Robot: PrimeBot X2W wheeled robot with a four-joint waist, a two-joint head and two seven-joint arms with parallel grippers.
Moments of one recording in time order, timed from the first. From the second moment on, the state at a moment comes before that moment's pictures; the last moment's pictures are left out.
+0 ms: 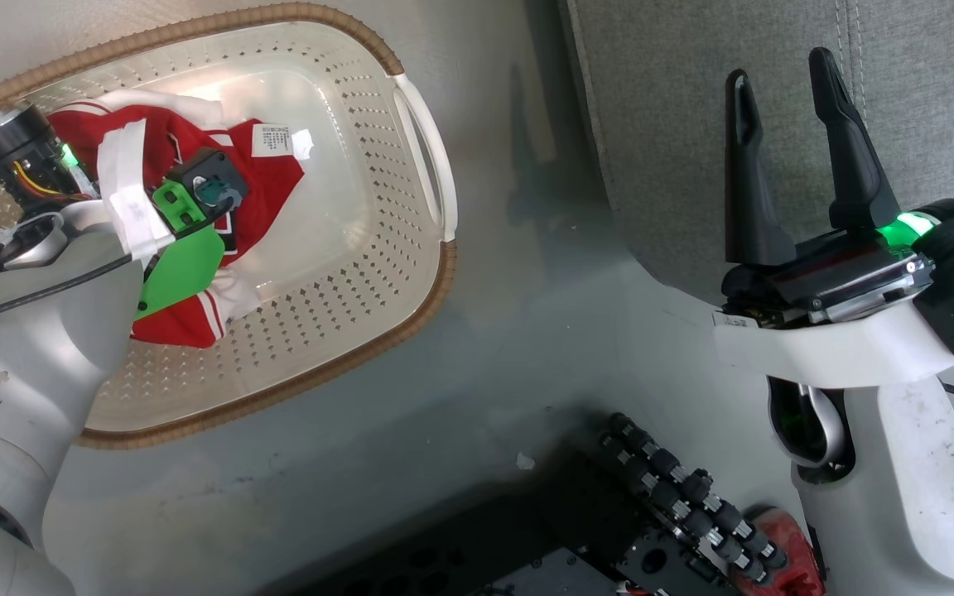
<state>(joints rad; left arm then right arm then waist) -1.18 0.31 -1.13 1.24 -0.02 -0.10 0.12 -0.38 -0.05 0.14 -0.17 0.23 0.13 -0.26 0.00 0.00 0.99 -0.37</state>
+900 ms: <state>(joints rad) -0.76 0.13 -0.86 1.17 -0.39 0.01 -0.25 -0.21 -0.05 0.14 0.00 0.11 0.13 -0.26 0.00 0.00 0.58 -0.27</state>
